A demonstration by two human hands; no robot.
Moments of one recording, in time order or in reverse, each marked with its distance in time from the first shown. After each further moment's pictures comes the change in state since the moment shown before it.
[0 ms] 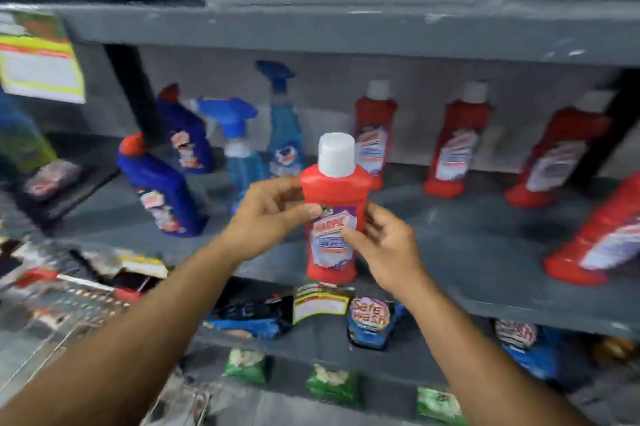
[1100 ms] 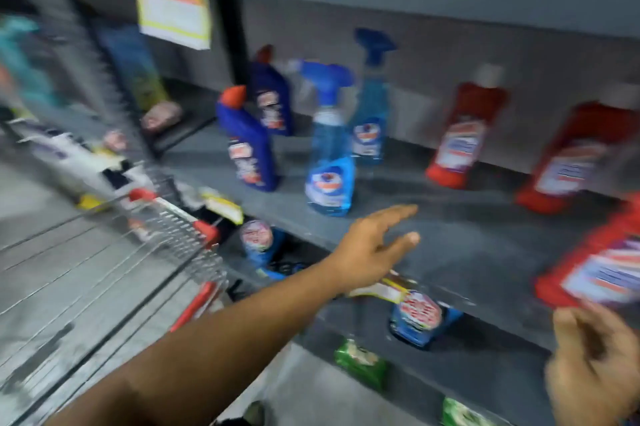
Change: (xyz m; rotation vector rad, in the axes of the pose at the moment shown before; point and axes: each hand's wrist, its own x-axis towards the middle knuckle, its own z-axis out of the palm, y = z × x) left_hand -0.032 -0.048 0.056 0.396 0.108 -0.081; right_hand -0.095 0.035 -0.108 -0.314 0.611 -0.181
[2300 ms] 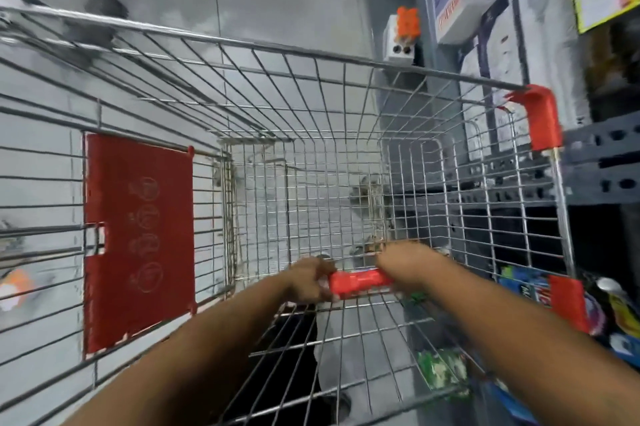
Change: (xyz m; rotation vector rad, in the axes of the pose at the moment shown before) left_hand -0.353 -0.439 -0.241 -0.465 0.080 -1.272; right_hand -0.380 0.063 0.634 1.124 2.593 1.096
